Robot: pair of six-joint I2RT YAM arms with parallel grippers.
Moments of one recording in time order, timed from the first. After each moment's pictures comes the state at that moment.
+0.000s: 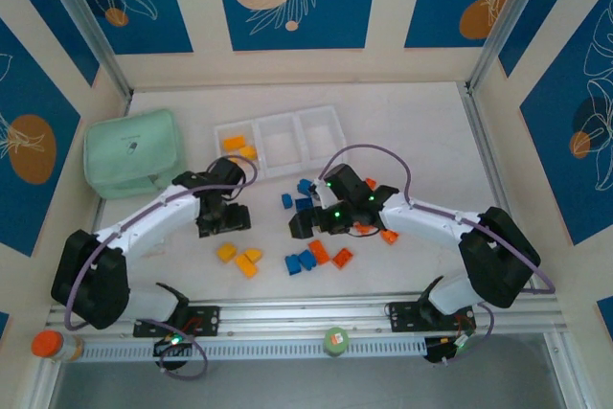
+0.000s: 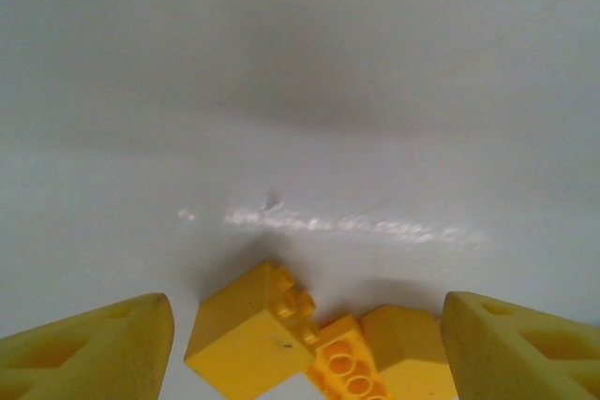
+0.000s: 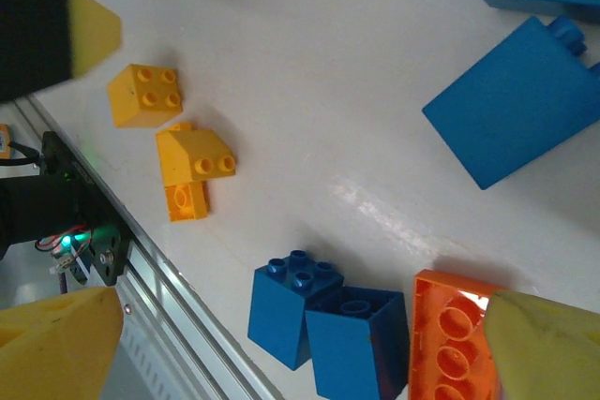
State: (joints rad) left arm -0.52 1.35 0.88 -0.96 0.00 -0.68; right arm 0.77 1.44 0.82 -0.35 -0.48 0.55
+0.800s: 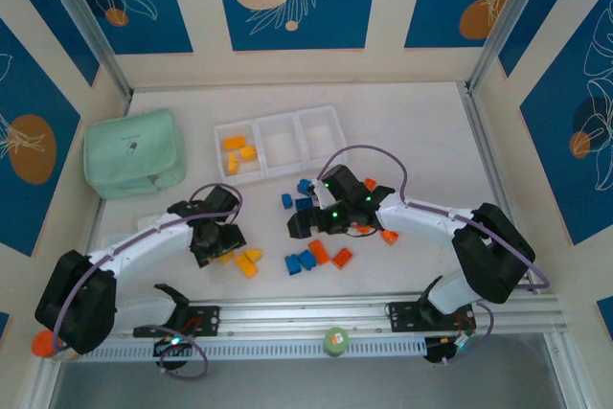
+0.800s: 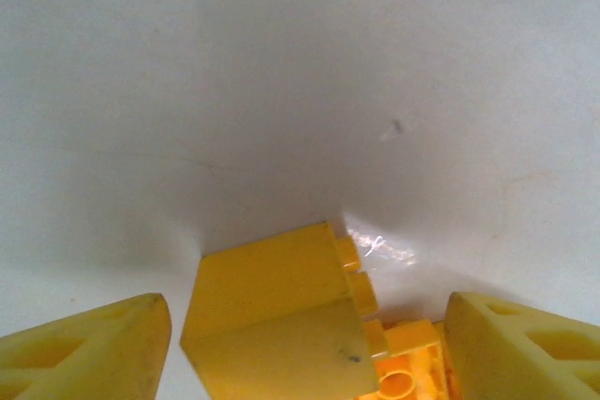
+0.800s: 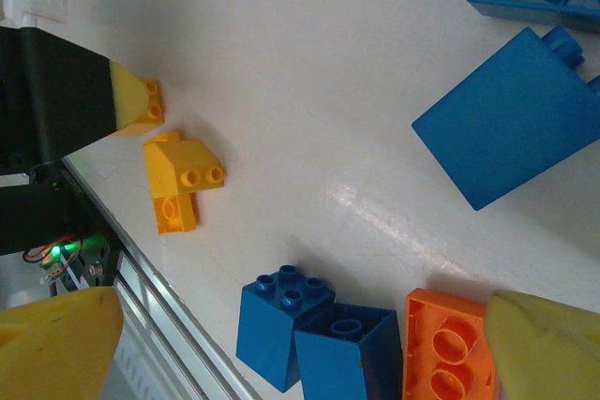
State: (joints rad) left arm -0.55 1.21 0.62 -0.82 0.01 -1.02; right arm 0.77 1.48 0.82 -0.32 -0.47 0.56
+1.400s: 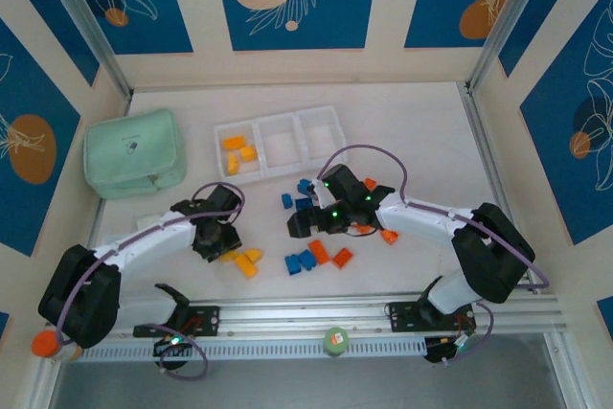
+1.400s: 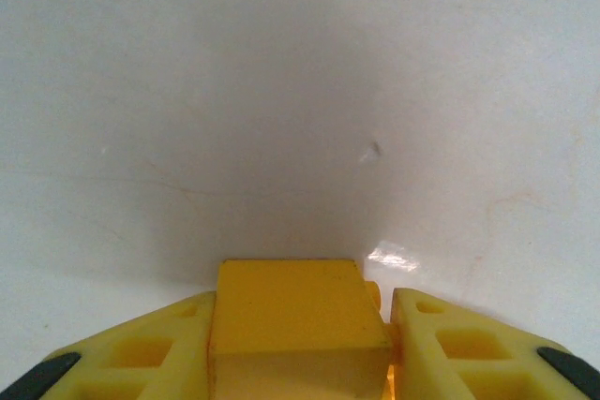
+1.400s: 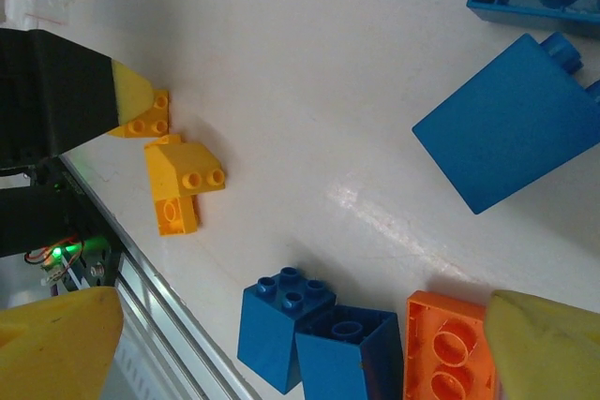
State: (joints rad) left arm -0.55 1.23 0.63 -0.80 0.00 -1.01; right arm 0.76 1.48 0.82 -0.32 -0.47 0.56
